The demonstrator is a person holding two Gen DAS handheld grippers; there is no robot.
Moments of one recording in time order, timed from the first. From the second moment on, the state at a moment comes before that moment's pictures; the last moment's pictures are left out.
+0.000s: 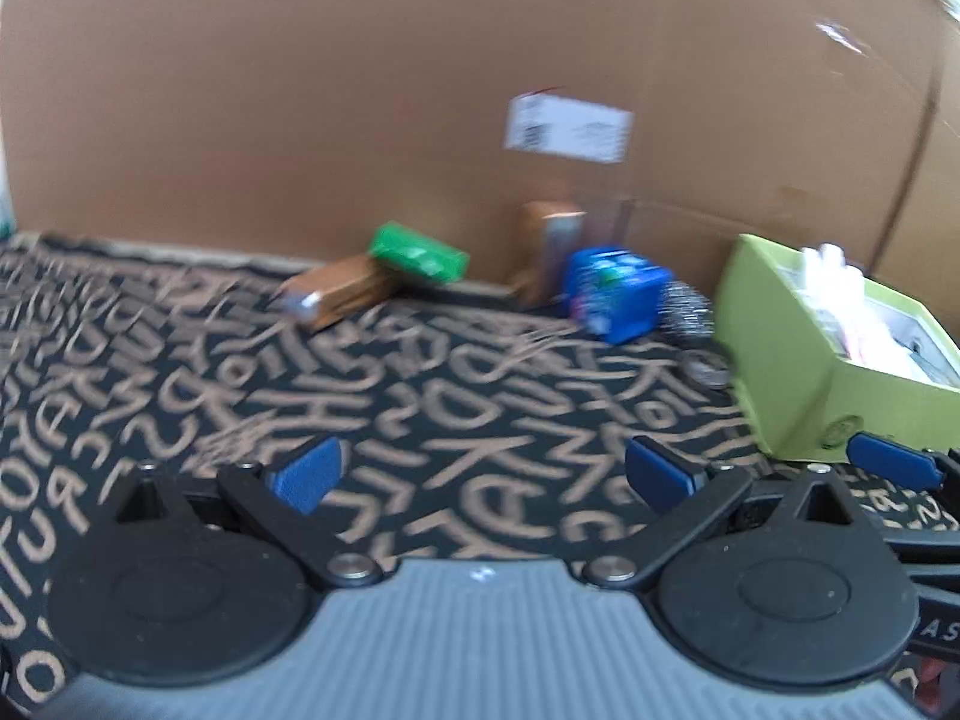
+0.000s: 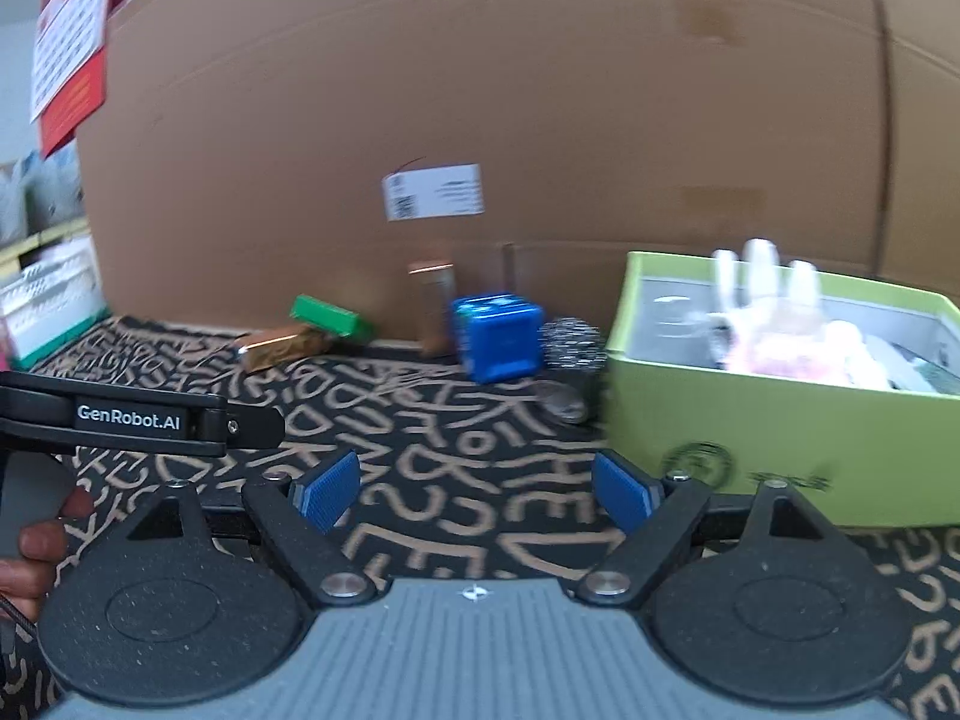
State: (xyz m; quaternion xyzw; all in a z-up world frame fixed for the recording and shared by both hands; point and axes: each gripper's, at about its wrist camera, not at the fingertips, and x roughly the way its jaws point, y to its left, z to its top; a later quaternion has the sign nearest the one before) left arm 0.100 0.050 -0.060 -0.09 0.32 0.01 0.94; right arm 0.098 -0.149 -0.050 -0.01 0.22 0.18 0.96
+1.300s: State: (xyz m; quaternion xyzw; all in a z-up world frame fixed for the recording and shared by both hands) left arm 0.204 0.178 -0.082 -0.02 0.37 0.03 0.93; right arm 0.257 0.041 -0.071 -0.17 0.22 0.28 0.92
